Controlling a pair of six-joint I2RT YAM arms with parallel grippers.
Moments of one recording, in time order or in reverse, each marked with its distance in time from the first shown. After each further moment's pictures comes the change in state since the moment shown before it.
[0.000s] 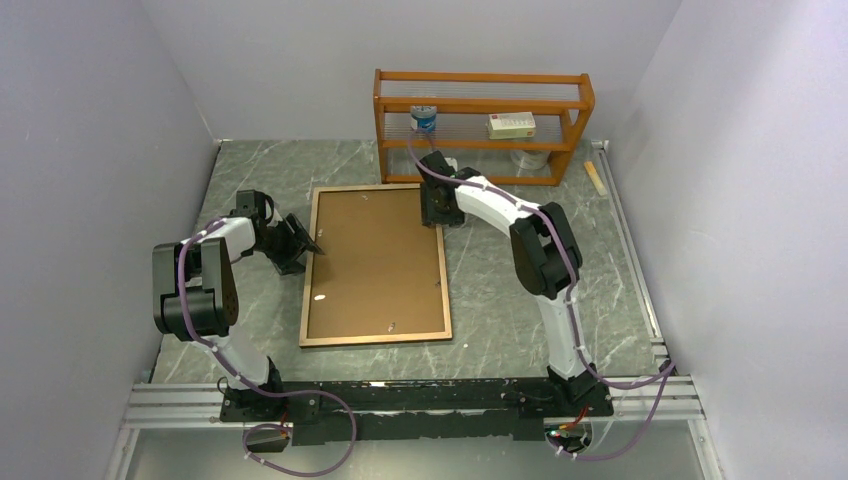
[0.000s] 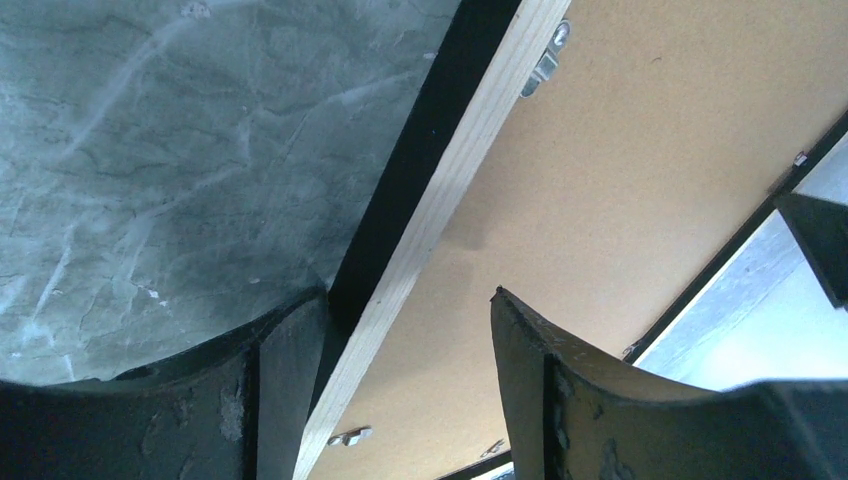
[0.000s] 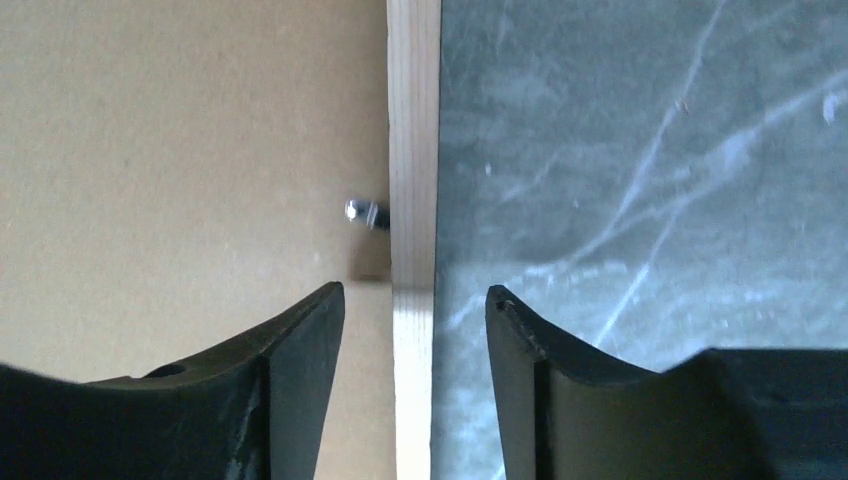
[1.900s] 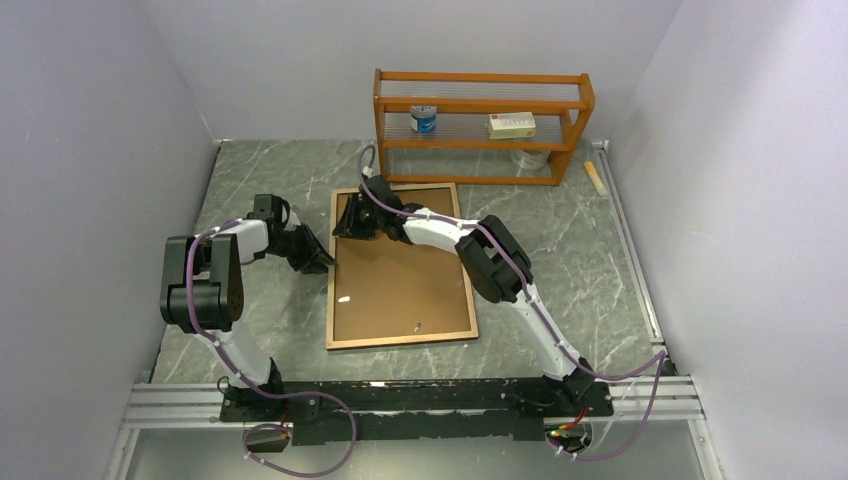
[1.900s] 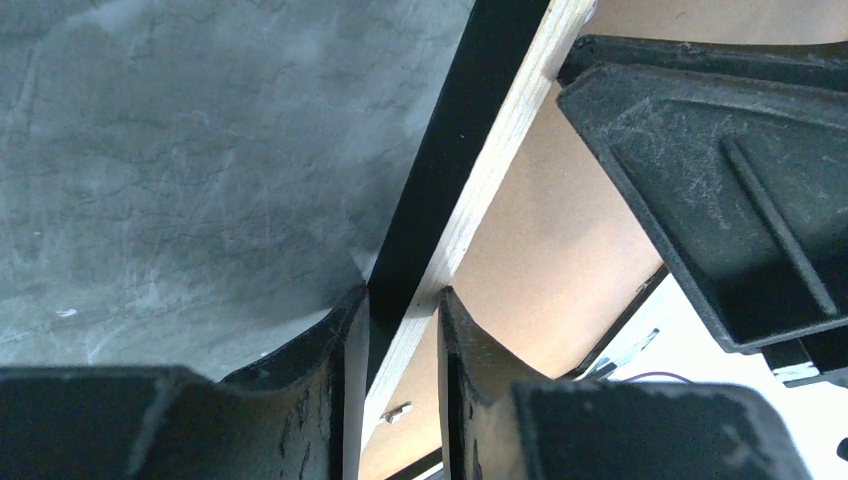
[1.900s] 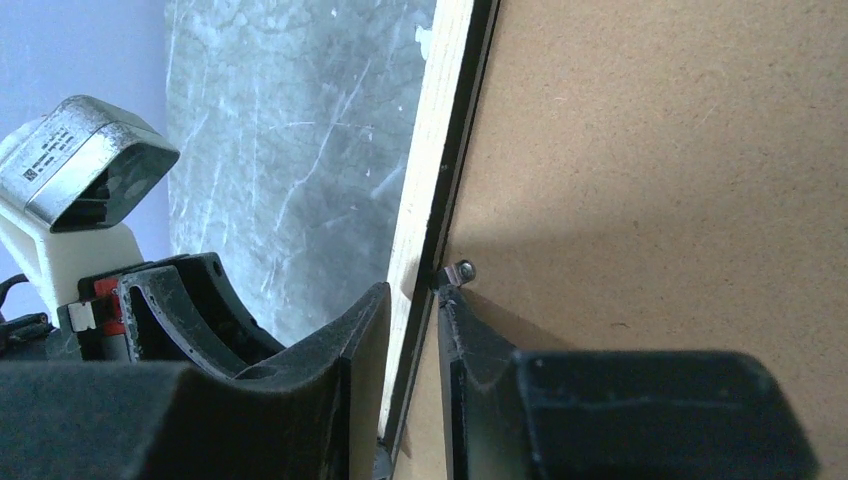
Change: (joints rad) left arm -0.085 0.045 -0.029 0.044 0.113 -0.018; right arm 0.222 0.250 0.117 0.644 -0.459 0.390
